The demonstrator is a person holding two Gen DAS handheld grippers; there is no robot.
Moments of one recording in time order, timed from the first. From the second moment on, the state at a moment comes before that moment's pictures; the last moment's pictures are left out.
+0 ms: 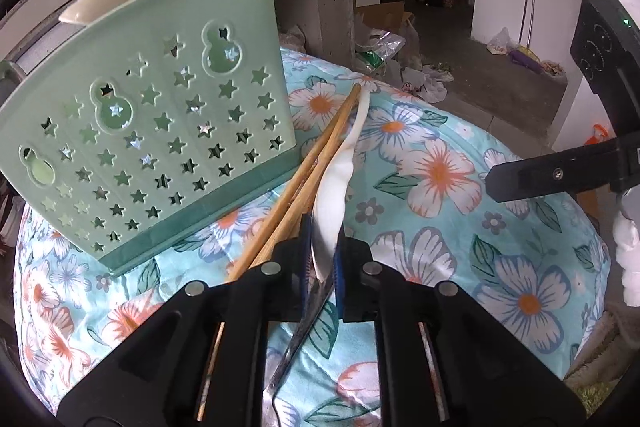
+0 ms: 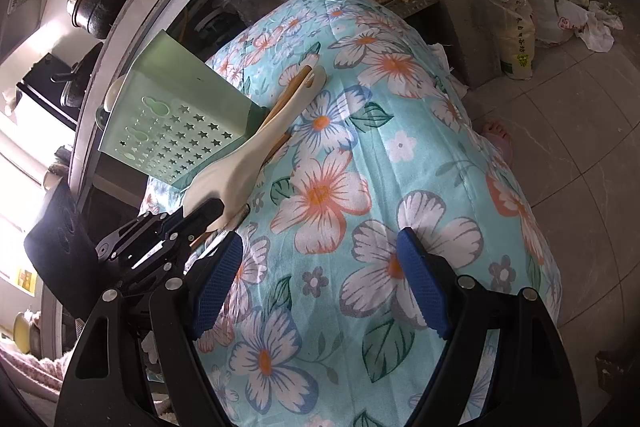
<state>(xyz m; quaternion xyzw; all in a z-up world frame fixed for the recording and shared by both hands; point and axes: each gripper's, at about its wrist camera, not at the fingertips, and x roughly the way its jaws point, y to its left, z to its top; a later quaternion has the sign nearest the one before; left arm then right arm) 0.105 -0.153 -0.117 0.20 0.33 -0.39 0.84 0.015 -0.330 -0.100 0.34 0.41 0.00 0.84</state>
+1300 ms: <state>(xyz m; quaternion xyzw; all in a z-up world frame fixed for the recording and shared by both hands) 0.059 -0.044 0.015 0.09 0.20 -0.39 0.89 0.006 -0.291 -0.067 0.24 0.39 -0.01 0.89</state>
